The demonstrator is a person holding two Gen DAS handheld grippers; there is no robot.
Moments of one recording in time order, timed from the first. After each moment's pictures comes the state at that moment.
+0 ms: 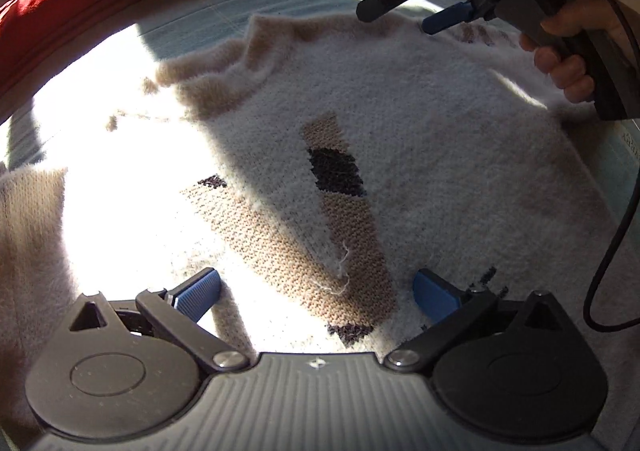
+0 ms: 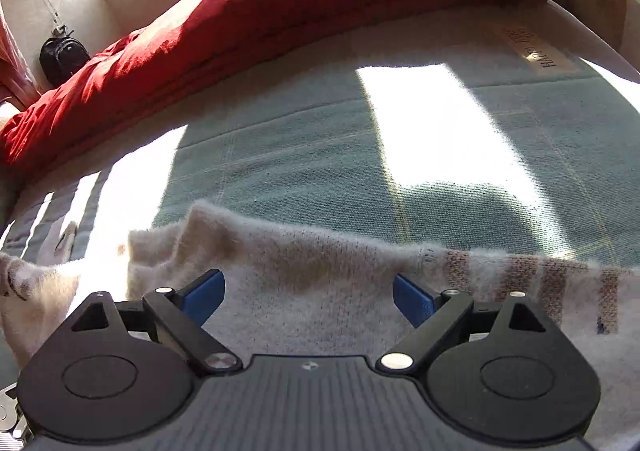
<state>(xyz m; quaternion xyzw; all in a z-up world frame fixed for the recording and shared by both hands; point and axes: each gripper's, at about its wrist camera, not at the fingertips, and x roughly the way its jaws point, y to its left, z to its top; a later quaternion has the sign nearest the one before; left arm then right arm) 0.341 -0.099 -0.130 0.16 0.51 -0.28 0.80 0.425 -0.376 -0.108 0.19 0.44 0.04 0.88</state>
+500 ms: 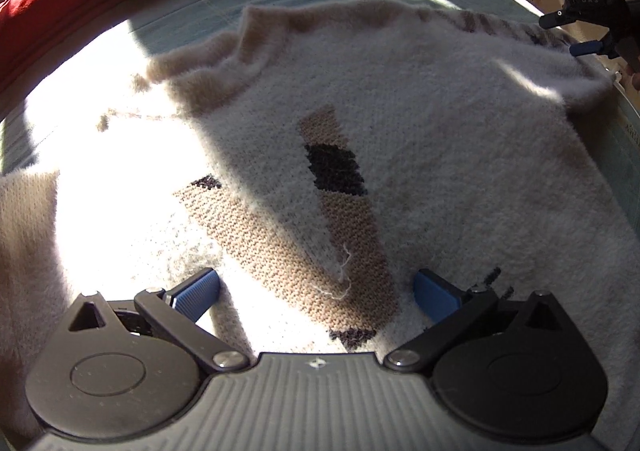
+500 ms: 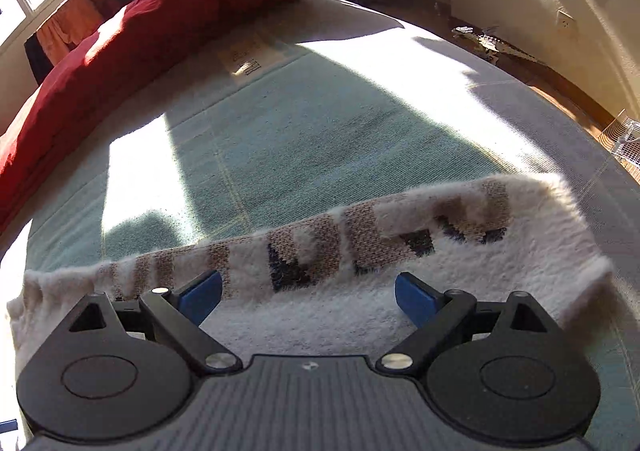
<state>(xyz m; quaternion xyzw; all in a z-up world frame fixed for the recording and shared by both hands) 0.348 -0.107 -0.138 0.17 0.52 -0.28 0.79 0.315 -0.542 -0.112 0.25 0.42 -0.14 0.86</state>
